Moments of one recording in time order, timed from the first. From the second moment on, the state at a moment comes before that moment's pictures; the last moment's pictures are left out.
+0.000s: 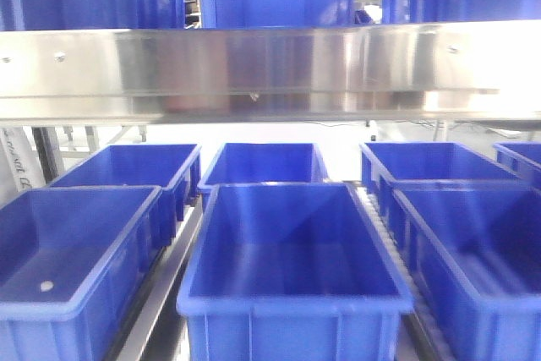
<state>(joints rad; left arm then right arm) -0.85 1.36 -1.69 0.77 1.31 -0.89 0.98 1.26 -1.60 -0.59 1.26 0.77</state>
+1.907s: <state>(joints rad) -0.85 1.36 -1.69 0.77 1.31 -0.89 0.98 1.26 -1.60 -0.59 1.26 0.77</state>
